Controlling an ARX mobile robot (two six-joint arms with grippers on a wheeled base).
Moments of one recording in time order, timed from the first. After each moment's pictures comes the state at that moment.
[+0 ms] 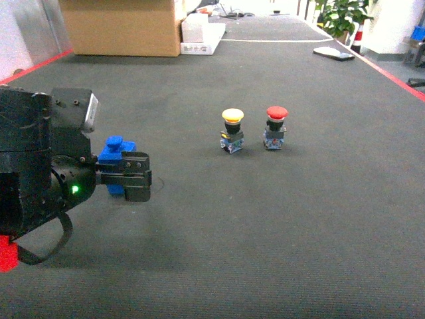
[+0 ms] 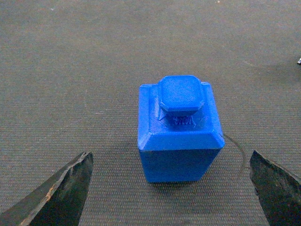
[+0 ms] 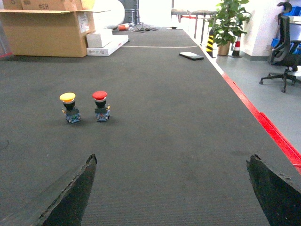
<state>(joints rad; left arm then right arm) -0.25 2.00 0.76 0.83 -0.22 -0.05 0.00 0.01 0.01 -0.01 0.00 0.00</state>
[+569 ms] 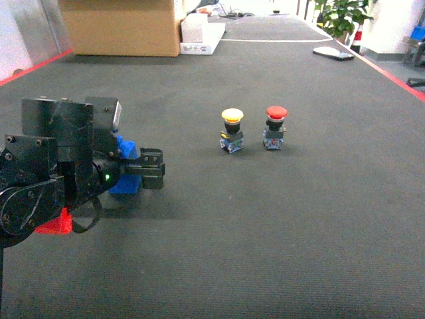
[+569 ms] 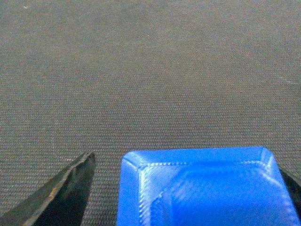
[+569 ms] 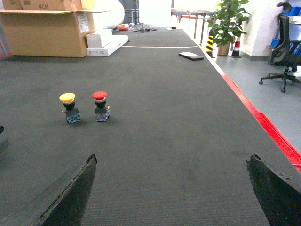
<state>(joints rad) -0.20 2.25 1.02 0.82 -0.19 -0.04 0.00 0.01 0.01 0.00 0.00 0.00</state>
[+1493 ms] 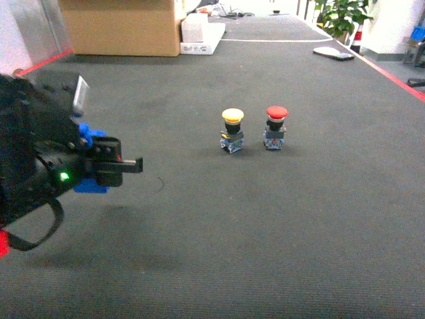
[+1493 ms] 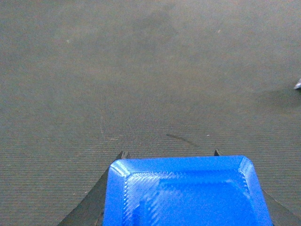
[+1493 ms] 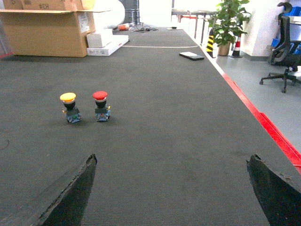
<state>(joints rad) -0.23 1.89 0.70 0.87 -0.21 -0.01 0.00 0.01 0.01 -0.01 0.00 0.00</state>
